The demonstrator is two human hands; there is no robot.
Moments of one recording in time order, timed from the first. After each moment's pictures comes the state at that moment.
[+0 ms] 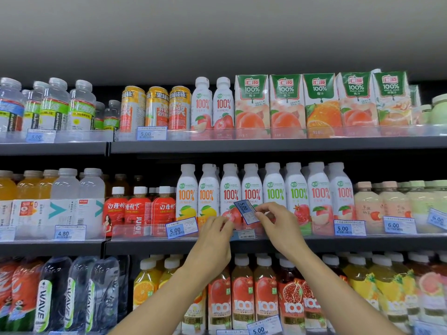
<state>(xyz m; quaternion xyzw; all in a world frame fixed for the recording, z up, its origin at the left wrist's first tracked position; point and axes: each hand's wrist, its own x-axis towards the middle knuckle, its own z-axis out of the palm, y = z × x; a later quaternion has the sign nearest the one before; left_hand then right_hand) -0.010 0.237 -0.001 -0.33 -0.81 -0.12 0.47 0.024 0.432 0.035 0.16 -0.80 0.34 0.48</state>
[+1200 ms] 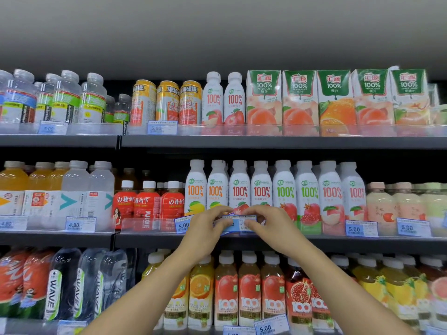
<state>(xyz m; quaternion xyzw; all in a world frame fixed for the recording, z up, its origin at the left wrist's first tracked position) -0.008 0.201 0.026 -0.33 -0.78 -0.41 0.33 0.042 0.400 0.049 0.21 -0.87 0.27 0.35</state>
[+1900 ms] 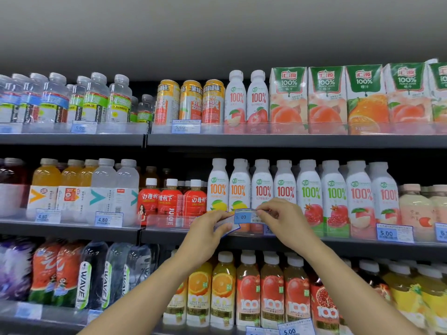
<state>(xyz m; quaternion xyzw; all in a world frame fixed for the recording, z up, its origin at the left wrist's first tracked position) -0.013 0.150 0.015 -0.31 -0.80 -0.37 0.36 0.025 0.372 0.052 0.20 -0.85 0.26 0.41</state>
